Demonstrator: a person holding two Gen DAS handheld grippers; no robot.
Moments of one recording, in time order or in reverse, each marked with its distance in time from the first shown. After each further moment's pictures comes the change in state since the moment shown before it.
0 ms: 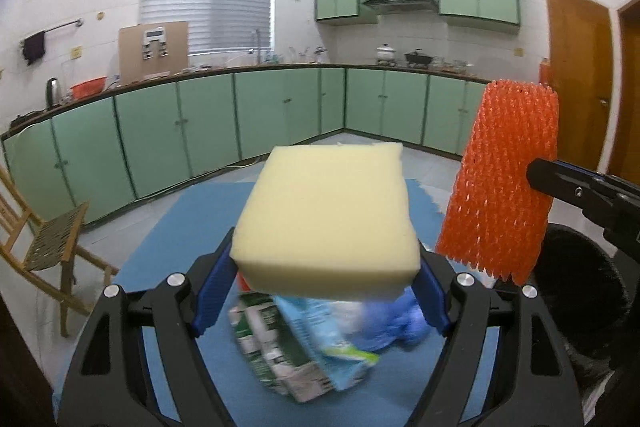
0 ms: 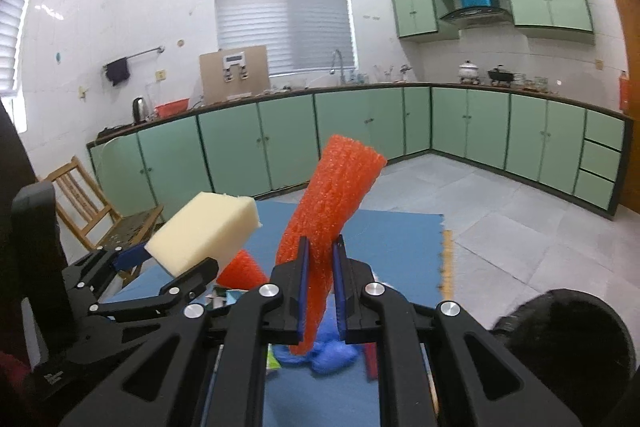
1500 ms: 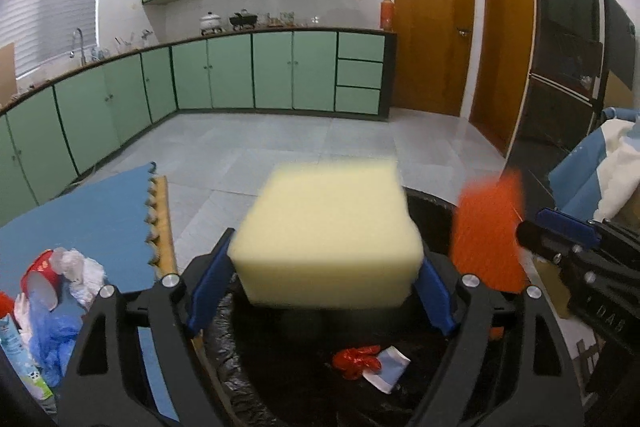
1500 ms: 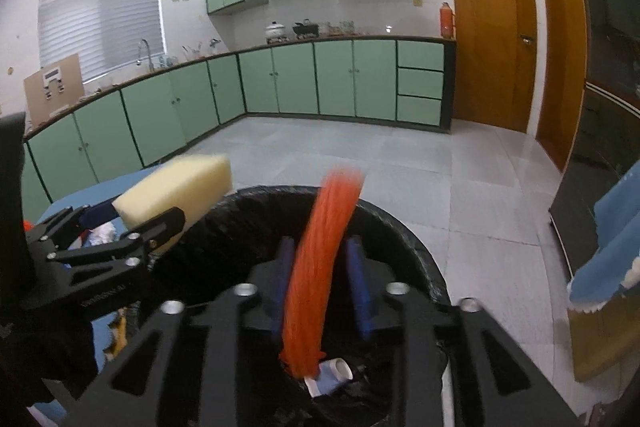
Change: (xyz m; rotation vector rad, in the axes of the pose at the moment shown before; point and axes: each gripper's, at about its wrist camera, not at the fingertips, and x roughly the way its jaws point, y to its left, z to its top) left arm 0.070 -0.306 -0.052 0.240 0.136 -0.512; right arm -0.121 -0.237 -0.109 0.274 0.111 -0.590
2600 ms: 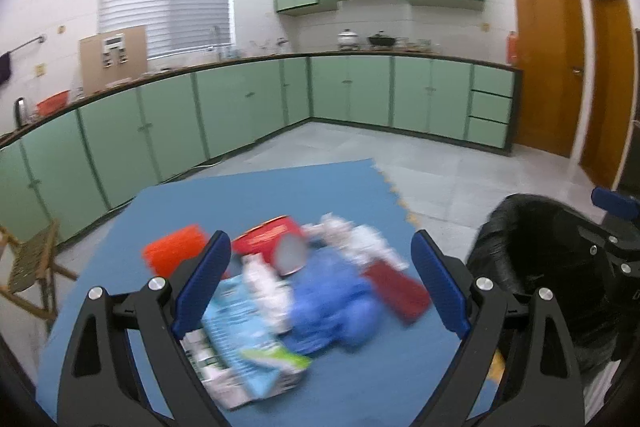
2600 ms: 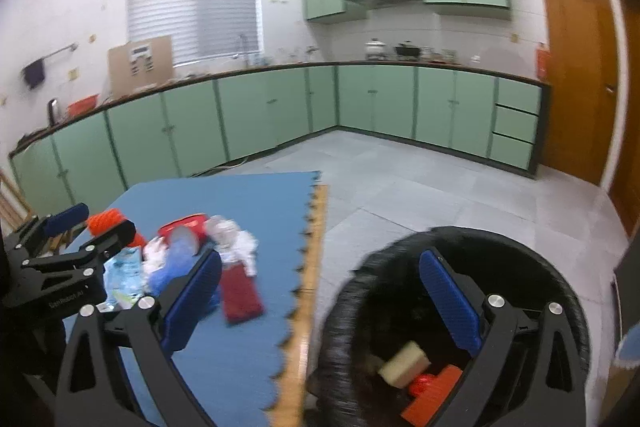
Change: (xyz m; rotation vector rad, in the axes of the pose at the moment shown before) left arm -0.158 0.199 -0.042 -0.160 -0.077 0.445; right arm -0.007 0.196 0.007 -0.196 -0.063 0.286
